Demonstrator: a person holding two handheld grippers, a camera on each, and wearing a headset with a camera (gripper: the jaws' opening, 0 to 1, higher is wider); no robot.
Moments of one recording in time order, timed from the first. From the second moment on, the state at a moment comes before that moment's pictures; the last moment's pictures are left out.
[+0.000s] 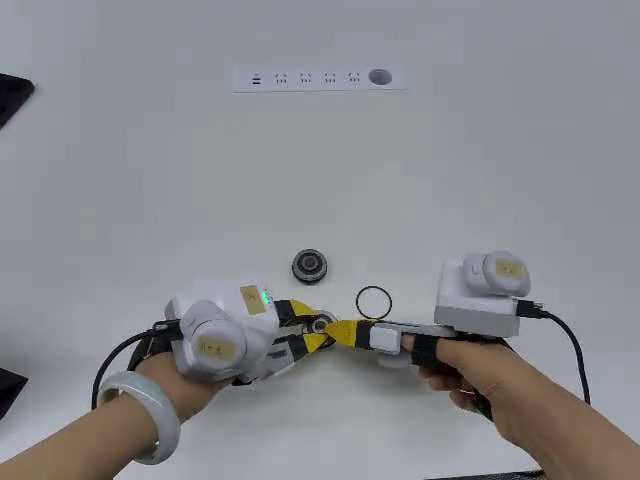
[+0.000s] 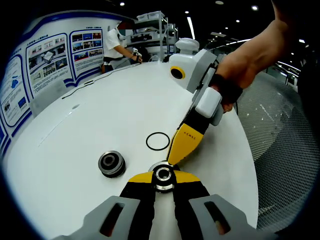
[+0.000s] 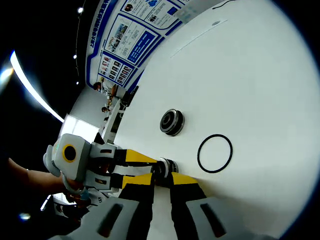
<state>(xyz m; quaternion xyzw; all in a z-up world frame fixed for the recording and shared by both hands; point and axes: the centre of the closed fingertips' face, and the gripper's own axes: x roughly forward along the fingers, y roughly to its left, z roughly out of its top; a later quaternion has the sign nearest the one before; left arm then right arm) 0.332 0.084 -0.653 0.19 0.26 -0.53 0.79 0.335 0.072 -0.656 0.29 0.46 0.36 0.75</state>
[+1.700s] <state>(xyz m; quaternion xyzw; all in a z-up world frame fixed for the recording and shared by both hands) 0.332 0.085 -0.654 0.20 0.26 -0.53 0.78 0.335 0.079 -0.649 0.28 0.46 0.37 0.76</state>
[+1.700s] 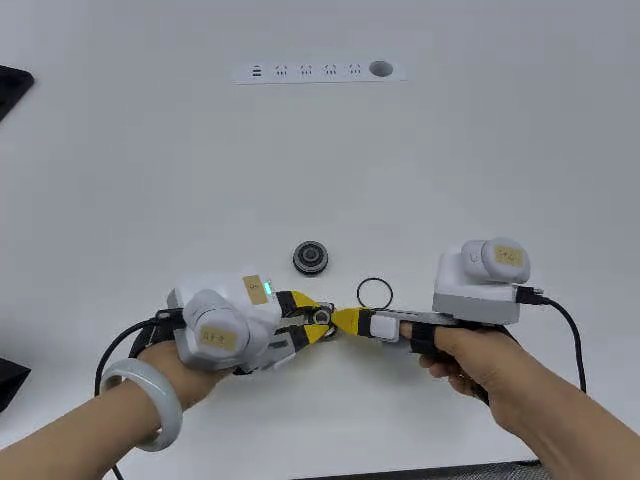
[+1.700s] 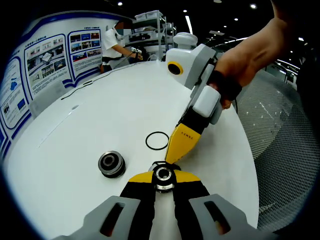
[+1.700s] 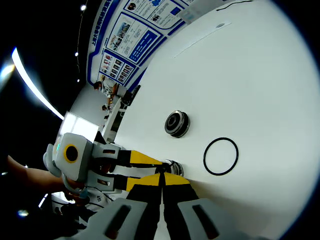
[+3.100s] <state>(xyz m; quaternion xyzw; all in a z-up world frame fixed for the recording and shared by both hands) 0.332 0.083 -0.650 0.20 0.25 -0.54 0.78 0.336 0.078 -0.646 0.29 0.45 0.37 0.76</state>
